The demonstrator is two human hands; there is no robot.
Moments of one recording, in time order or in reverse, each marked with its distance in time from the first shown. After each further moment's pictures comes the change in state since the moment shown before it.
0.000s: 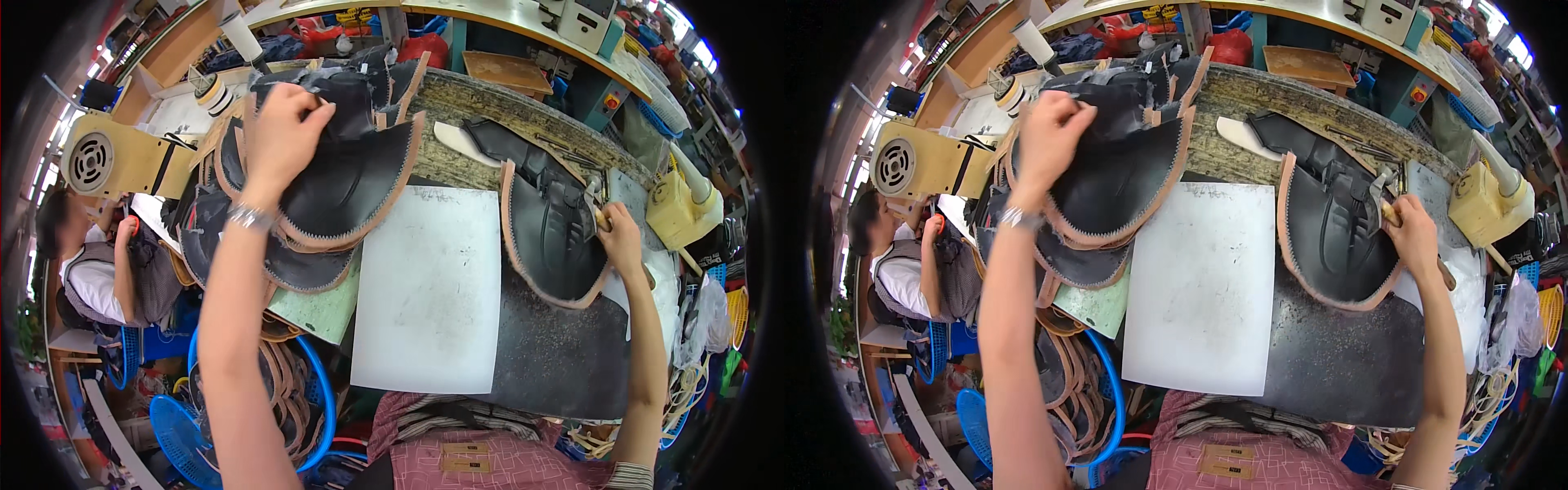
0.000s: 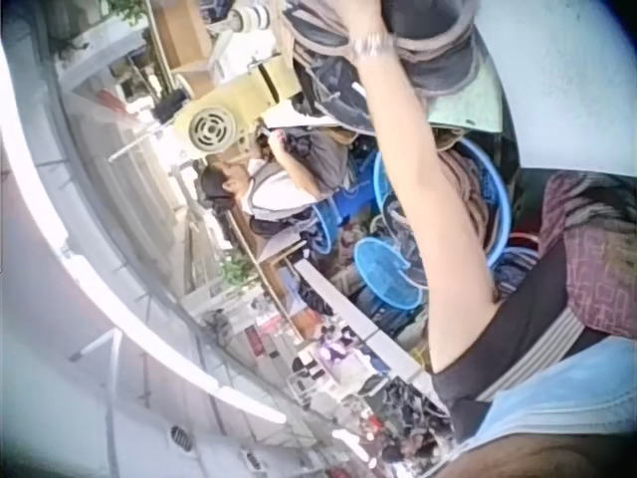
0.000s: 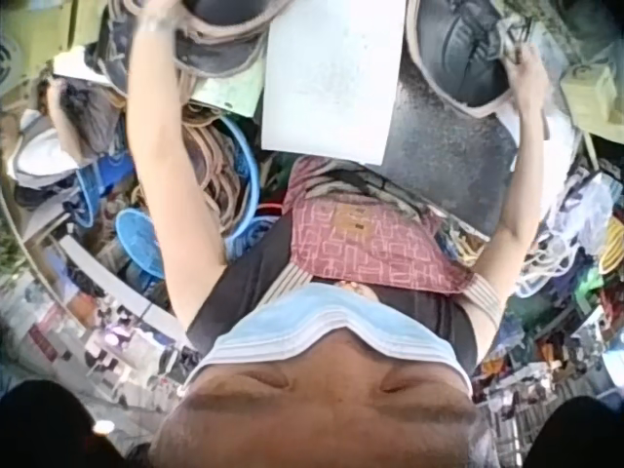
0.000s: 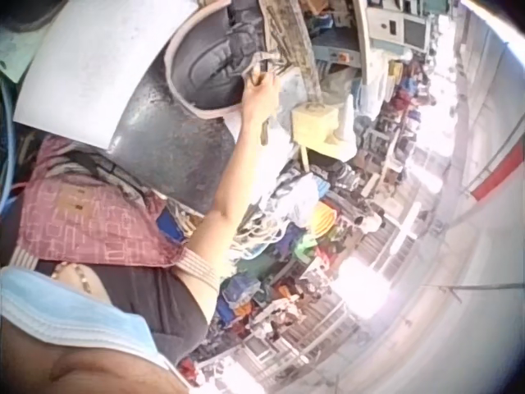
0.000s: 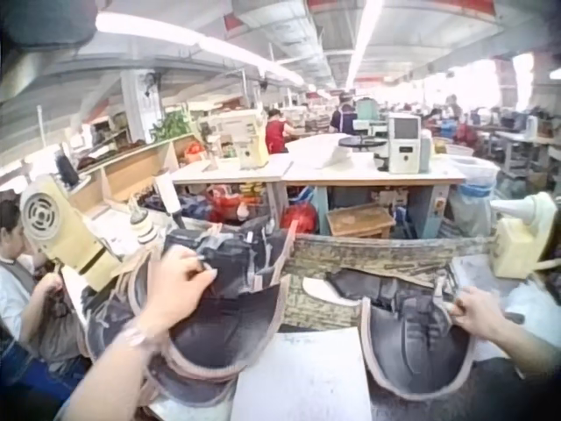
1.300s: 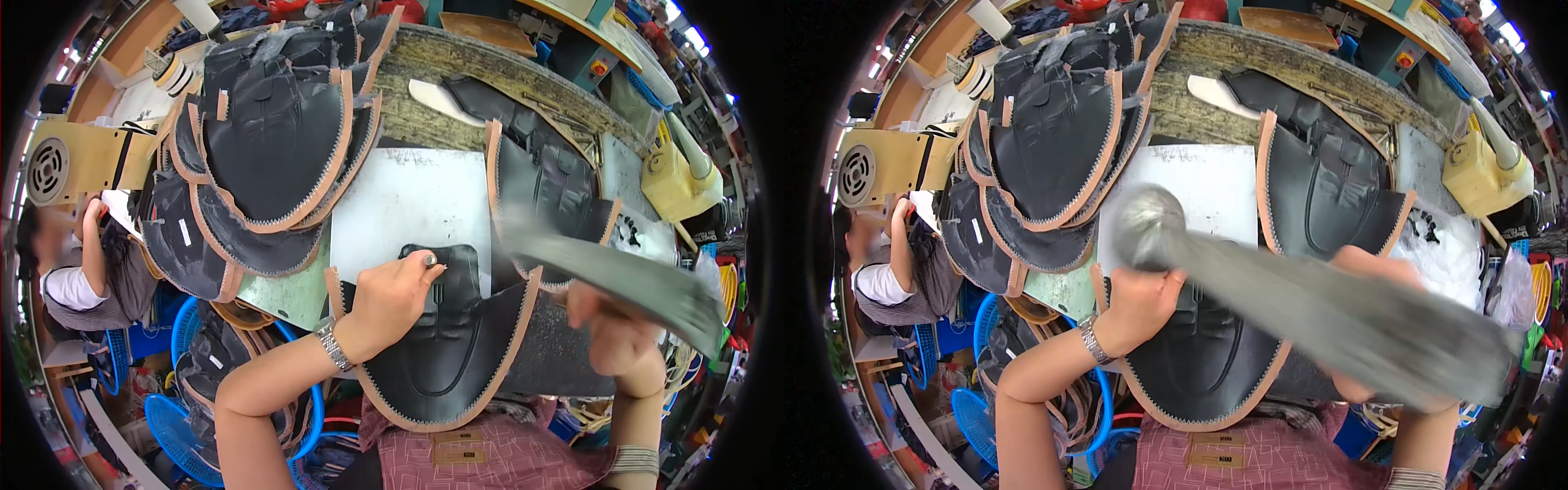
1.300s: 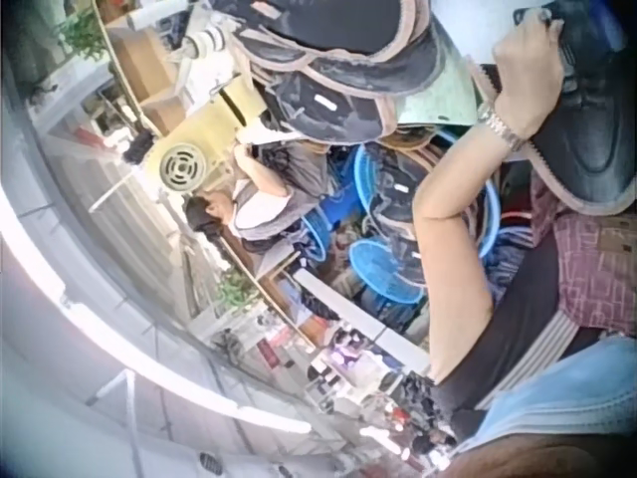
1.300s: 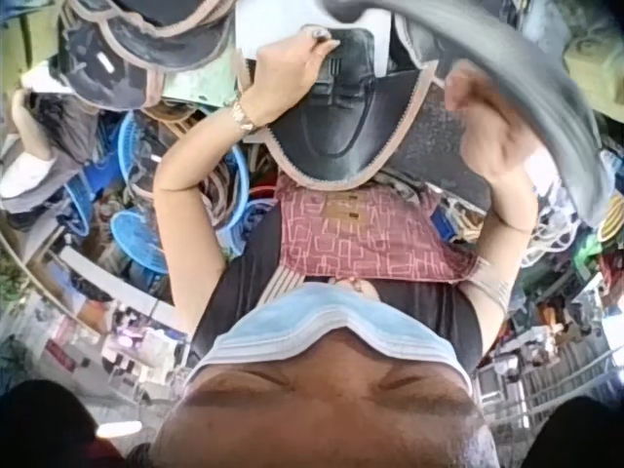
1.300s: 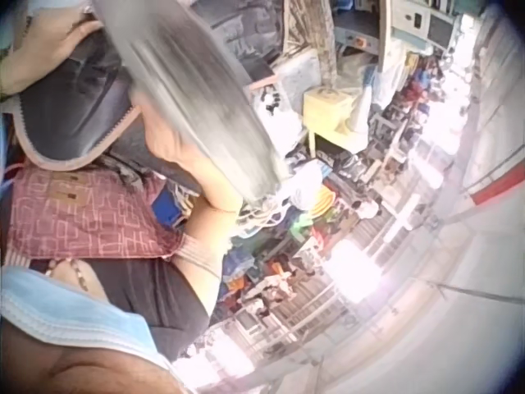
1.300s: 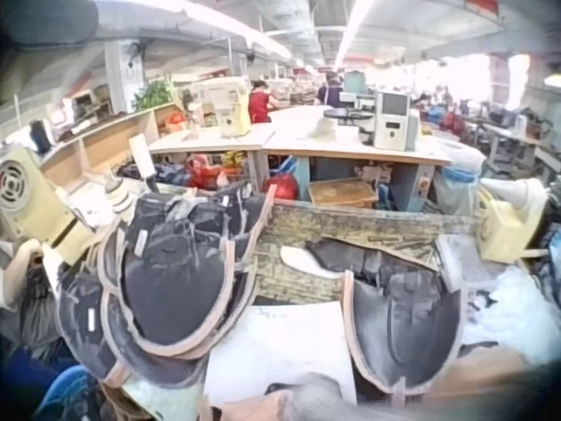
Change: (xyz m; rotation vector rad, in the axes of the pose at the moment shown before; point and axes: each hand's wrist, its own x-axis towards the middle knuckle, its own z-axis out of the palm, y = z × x) left_hand -0.182 0.133 0.041 -0.252 -0.310 -0.064; right_hand -0.034 -0.184 -0.074 0.664 -0.480 -0.078
